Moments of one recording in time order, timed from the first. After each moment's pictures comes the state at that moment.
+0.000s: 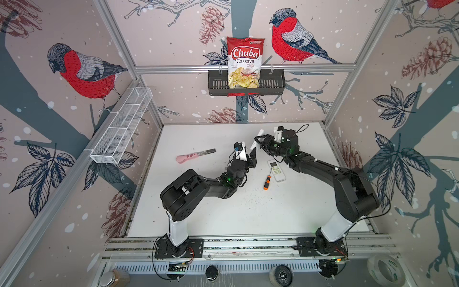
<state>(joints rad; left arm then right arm) -0.82 1.86 0.86 1.02 -0.39 -0.36 0.45 1.68 1.04 0.31 -0.39 1.02</state>
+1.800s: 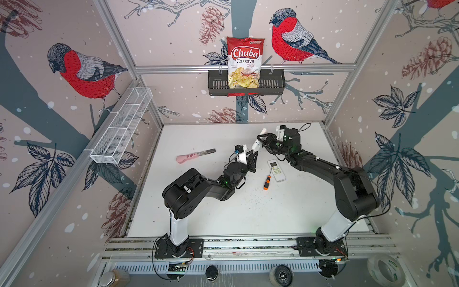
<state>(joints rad) -0.80 1.89 0.78 1.16 -0.16 -0.39 0.42 1.70 1.06 0.29 -0.41 1.02</state>
